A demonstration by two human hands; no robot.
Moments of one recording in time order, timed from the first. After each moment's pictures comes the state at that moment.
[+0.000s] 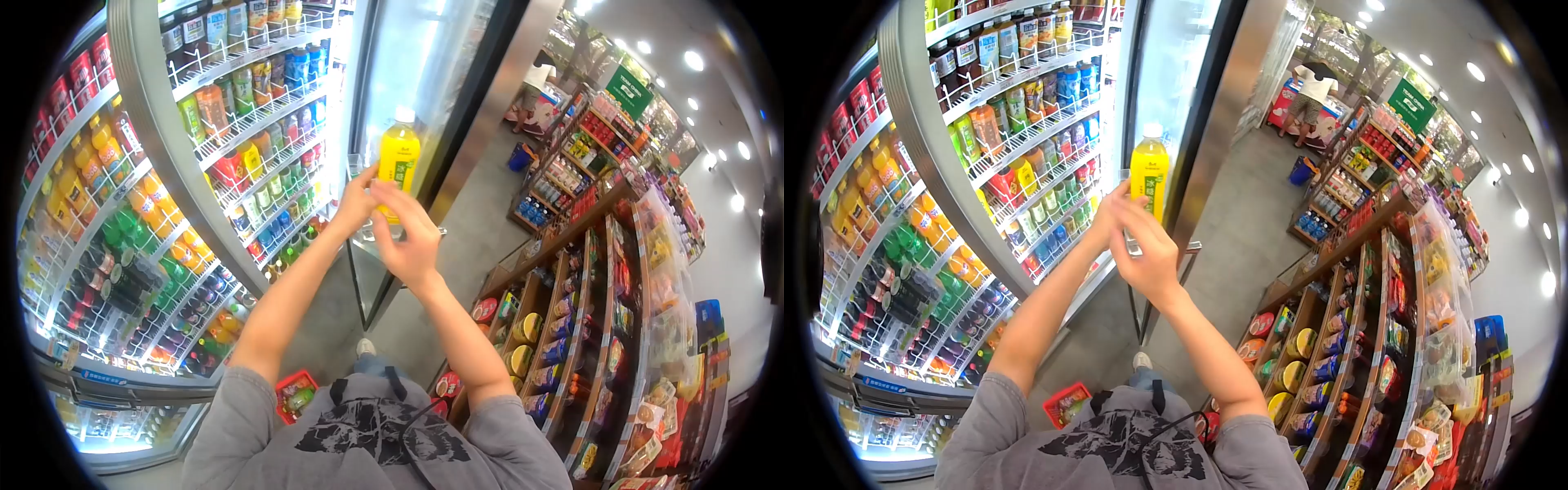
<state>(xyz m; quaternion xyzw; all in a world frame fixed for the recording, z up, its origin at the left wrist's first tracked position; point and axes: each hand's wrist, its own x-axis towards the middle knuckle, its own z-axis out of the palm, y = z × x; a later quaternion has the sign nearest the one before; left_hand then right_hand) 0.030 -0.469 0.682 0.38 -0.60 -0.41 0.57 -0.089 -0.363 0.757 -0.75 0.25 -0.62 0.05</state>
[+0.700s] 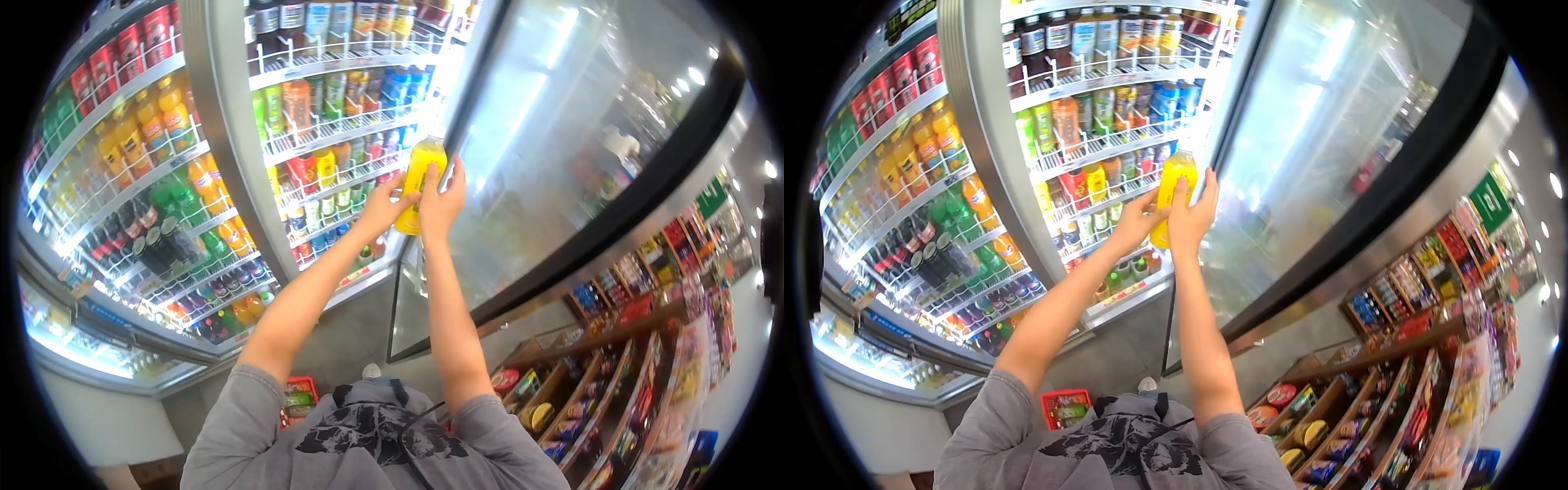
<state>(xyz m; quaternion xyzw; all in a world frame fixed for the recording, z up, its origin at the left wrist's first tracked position) 0.128 -0.553 0.678 0.48 -0.57 -0.26 0.62 0.017 -0.586 0.722 -0.62 0.35 -0.67 0.20</state>
